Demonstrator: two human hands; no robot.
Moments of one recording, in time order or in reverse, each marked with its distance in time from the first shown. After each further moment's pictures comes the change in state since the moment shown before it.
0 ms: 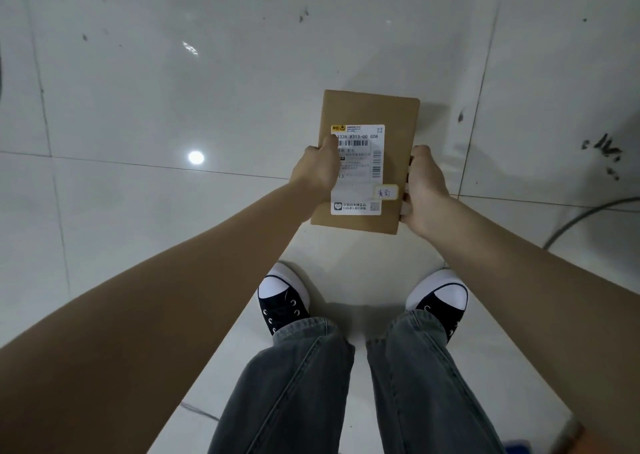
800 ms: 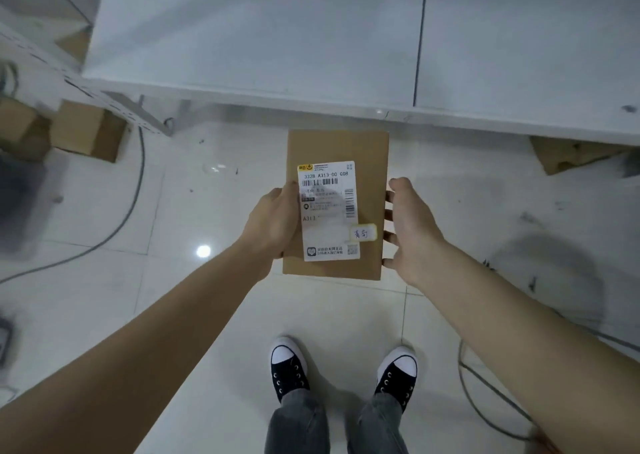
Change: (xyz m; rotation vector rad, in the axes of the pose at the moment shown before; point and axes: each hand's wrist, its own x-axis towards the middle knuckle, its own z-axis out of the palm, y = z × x) left_hand -0.267 0.125 -0.147 -0.129 0.130 0.330; right_hand -0.323 -0.163 -0.057 -0.012 -0.167 -0.249
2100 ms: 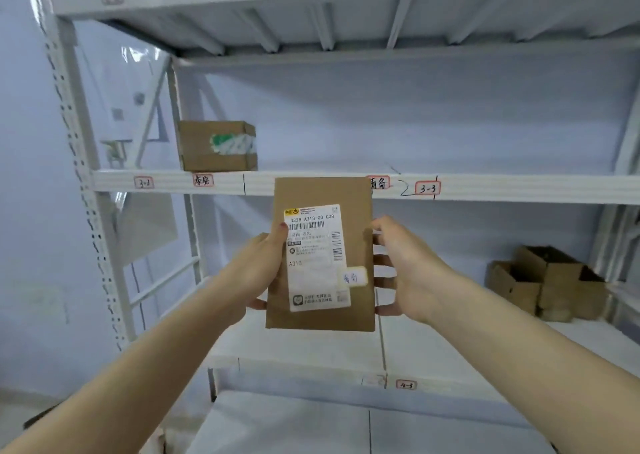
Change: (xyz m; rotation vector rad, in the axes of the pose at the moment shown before) left_hand -0.607 0.395 -0.256 -0.095 0.294 0.871; right_hand -0.717 -0.289 -0.098 -0.014 -0.150 -0.985
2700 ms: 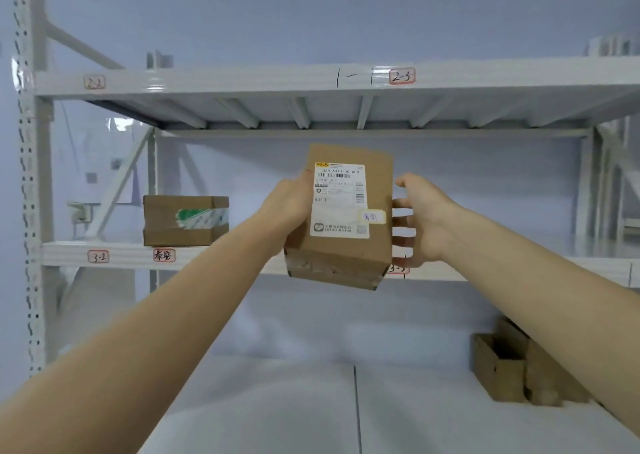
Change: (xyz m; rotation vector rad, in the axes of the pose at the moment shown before) left_hand 0.060 0.167 0.029 -0.090 0.078 0.349; right_hand 0.031 -0.145 -0.069 0.035 0.169 -0.177
